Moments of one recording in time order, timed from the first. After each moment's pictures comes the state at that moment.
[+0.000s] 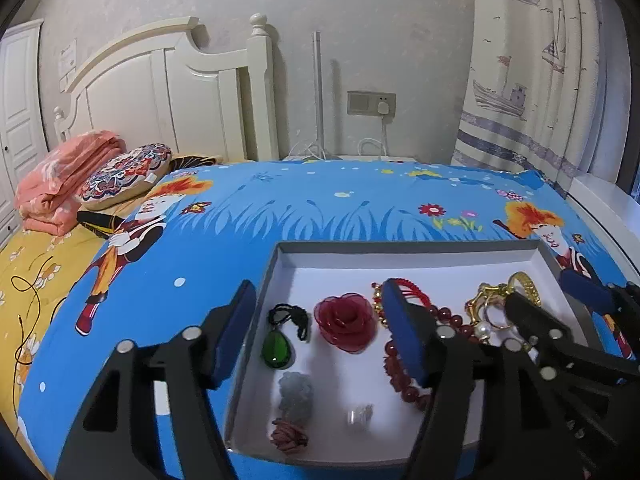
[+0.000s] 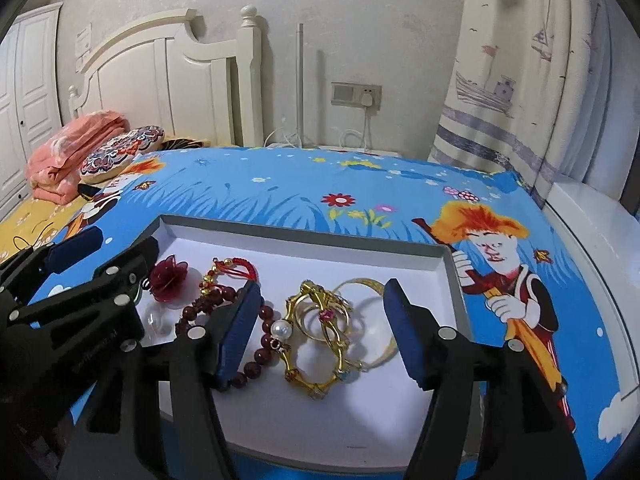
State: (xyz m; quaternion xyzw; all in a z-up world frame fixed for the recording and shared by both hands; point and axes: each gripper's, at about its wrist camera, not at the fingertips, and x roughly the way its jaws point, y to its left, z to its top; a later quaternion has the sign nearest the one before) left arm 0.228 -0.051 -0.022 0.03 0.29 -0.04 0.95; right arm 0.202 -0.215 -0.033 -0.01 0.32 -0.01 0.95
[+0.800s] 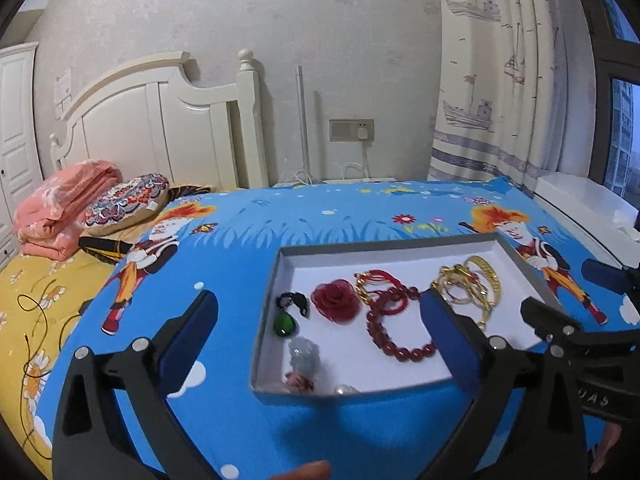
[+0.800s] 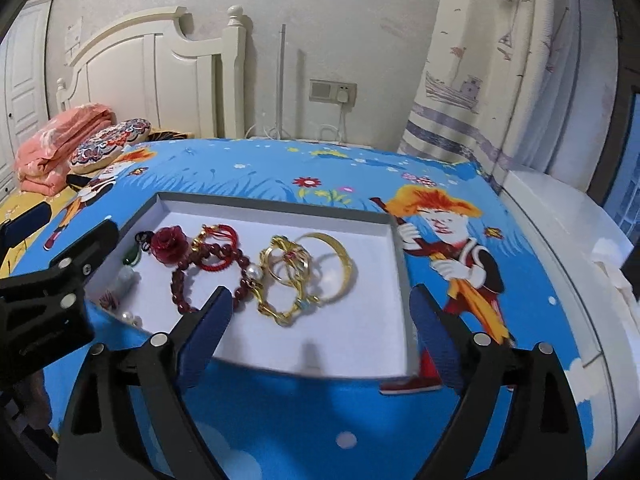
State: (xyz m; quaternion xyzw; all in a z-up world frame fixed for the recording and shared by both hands) left arm 0.156 -0.048 -0.001 0.05 0.25 -0.07 0.97; right arm 0.138 -0.229 -0.019 -0.02 0.32 -0.05 0.95
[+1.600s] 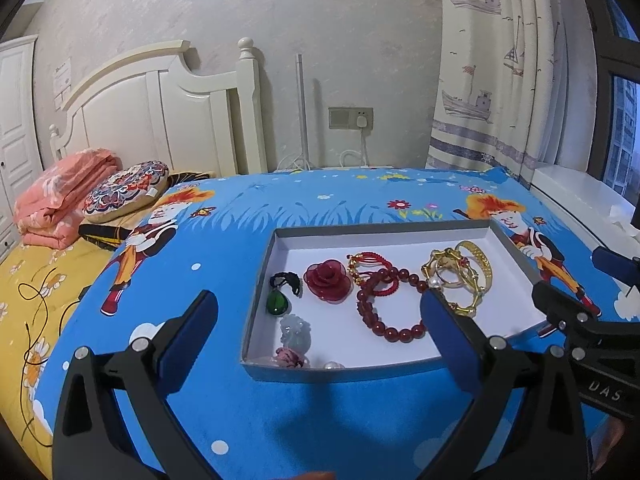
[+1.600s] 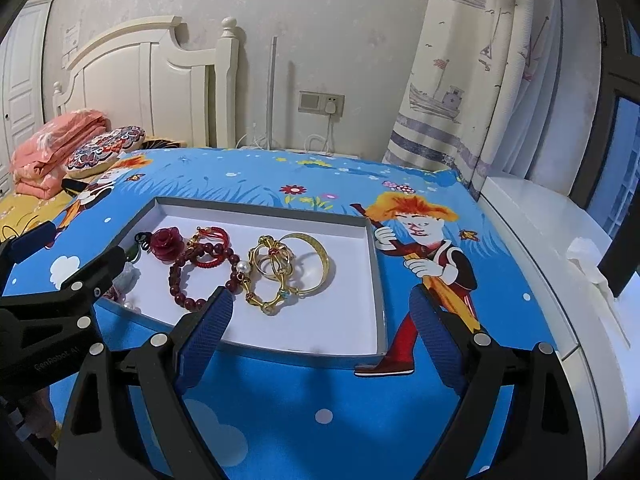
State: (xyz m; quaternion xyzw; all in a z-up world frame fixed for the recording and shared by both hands) left arm 0.149 -0.054 -0.006 0.05 0.27 -0.06 0.96; right arm 0.115 -0.233 -0.008 -0.03 0.30 -0.06 0.95
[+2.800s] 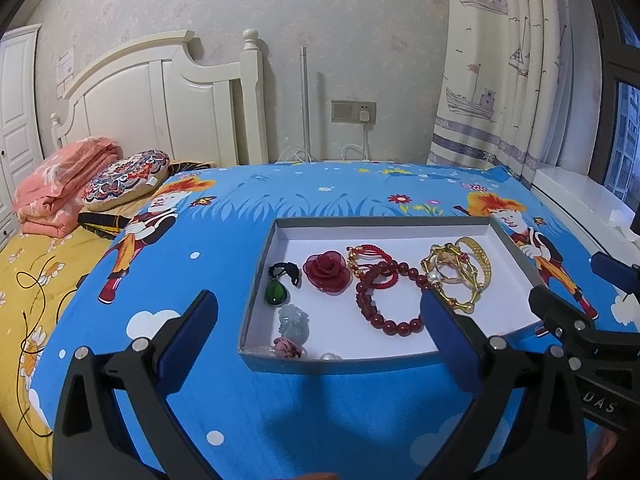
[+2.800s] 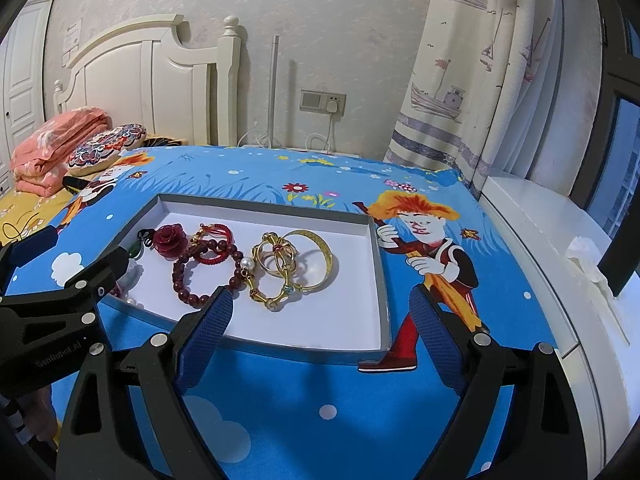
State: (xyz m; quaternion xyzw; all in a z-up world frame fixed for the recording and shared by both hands) left arm 0.148 -0.050 -0.008 0.04 0.28 -0.06 0.96; right arm 0.114 -0.229 -0.011 -0.03 0.31 -0.06 0.95
